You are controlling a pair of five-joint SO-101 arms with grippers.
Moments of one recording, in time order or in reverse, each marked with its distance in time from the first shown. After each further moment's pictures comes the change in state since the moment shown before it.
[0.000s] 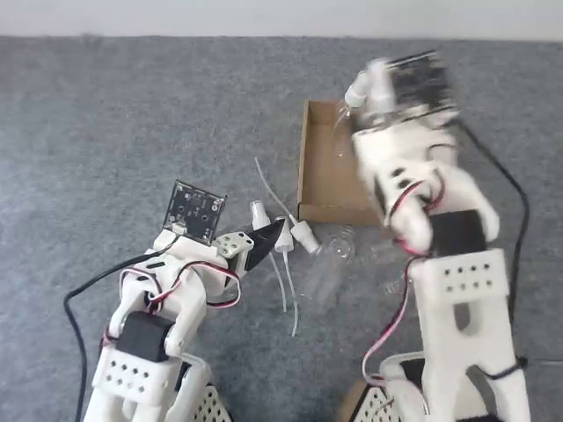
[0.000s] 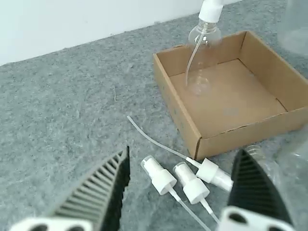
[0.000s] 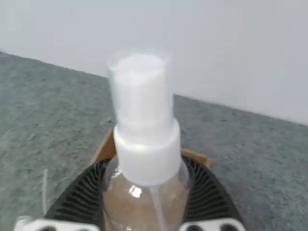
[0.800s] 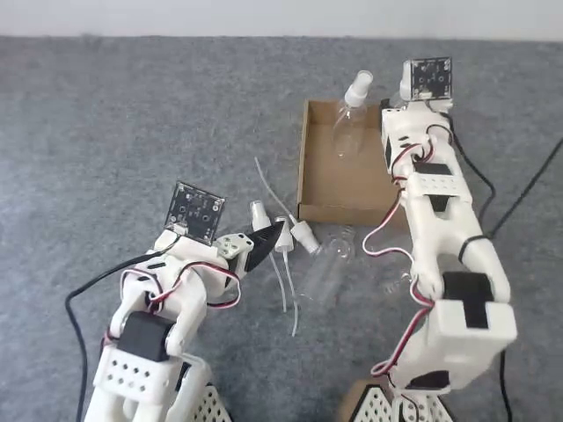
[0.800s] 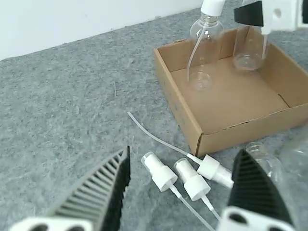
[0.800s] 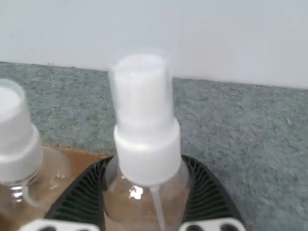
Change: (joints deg) left arm -0.1 0.0 0.9 0.0 0.0; right arm 7.9 47.4 0.0 -48.4 -2.1
